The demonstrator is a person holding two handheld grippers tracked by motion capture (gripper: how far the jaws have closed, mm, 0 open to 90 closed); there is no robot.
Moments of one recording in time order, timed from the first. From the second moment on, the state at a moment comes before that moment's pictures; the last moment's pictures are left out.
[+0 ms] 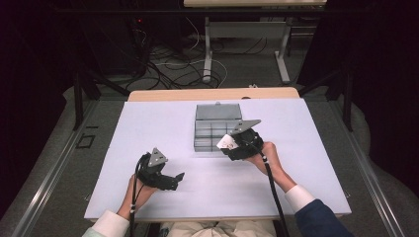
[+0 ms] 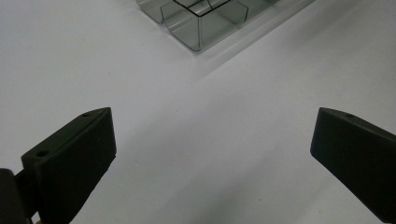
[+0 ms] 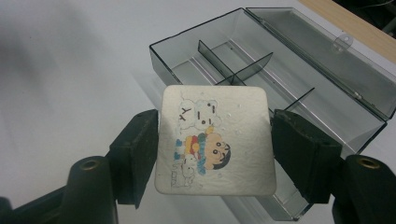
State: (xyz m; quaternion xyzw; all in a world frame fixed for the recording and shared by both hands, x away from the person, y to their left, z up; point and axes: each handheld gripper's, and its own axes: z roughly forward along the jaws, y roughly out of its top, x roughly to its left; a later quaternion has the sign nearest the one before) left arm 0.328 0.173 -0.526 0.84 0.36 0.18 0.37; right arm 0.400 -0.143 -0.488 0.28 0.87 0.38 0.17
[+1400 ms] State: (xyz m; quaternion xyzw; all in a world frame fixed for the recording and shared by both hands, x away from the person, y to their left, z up) left arm 0.328 0.173 -0.526 0.84 0.36 0.17 0.37; right arm 0.427 -0.110 -0.475 0.23 0.88 0.39 0.16
